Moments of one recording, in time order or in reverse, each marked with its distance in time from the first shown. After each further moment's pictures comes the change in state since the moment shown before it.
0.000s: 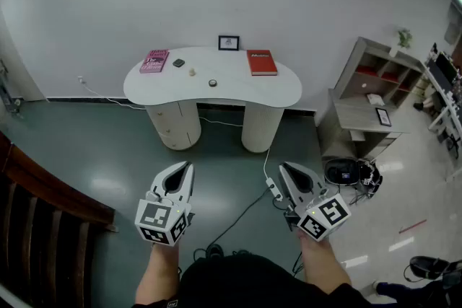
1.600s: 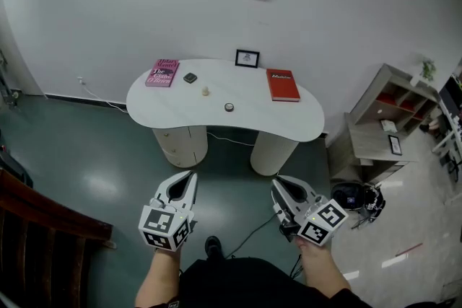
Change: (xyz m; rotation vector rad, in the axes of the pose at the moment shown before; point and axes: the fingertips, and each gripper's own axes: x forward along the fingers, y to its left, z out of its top) left arm 0.122 0.150 -0.022 -0.087 0.031 0.015; right arm 0.191 -0.054 -0.040 0.142 0.078 0.153
